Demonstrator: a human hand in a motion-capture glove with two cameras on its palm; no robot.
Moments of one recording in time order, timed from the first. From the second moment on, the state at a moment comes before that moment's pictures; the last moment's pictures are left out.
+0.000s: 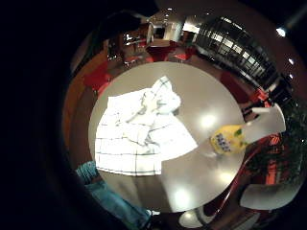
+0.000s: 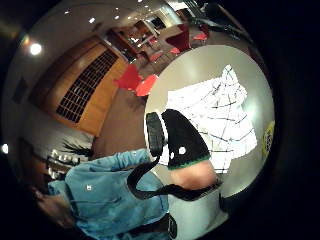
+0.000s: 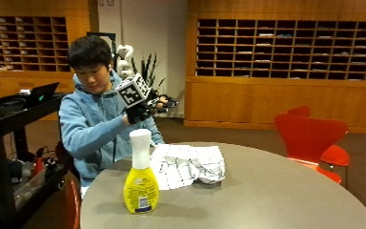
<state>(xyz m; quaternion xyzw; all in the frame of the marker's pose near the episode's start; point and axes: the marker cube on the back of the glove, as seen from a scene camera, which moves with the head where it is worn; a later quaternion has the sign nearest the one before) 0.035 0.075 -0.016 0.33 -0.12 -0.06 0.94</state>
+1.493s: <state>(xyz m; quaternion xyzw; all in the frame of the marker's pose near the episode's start) 0.317 0.054 0.037 0.49 -0.52 0.13 0.69</state>
